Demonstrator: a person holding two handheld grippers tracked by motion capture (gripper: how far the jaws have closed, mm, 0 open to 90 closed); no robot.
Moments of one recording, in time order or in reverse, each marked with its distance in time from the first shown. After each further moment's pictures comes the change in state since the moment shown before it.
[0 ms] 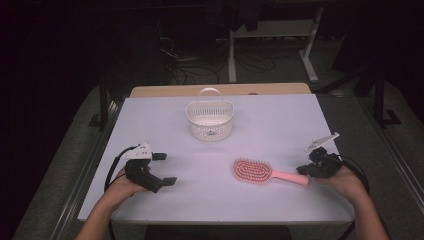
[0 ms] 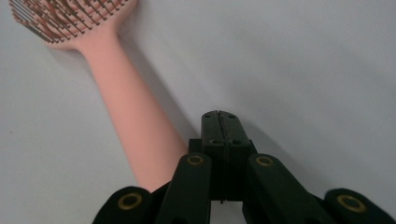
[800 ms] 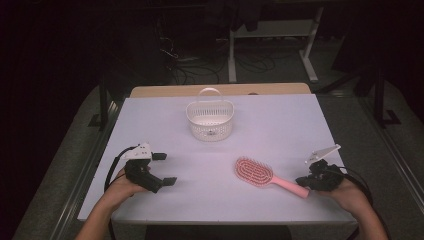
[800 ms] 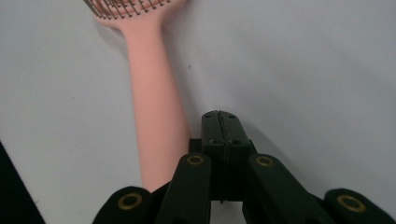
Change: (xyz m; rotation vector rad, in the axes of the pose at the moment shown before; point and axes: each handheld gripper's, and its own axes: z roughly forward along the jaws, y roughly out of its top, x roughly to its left) left arm -0.001 0.001 -0.001 -0.009 -0.002 -0.001; right arm 0.031 -0.017 -0.008 -0.003 0.036 -0.039
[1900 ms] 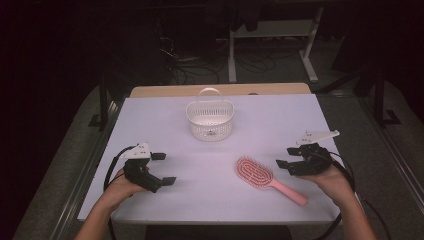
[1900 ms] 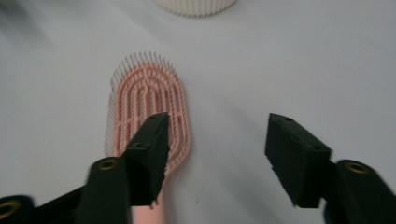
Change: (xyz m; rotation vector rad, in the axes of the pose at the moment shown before) left arm -0.001 0.001 -0.003 -0.004 -0.001 -0.013; right arm 0.021 0.058 -0.019 -0.296 -0.098 0.023
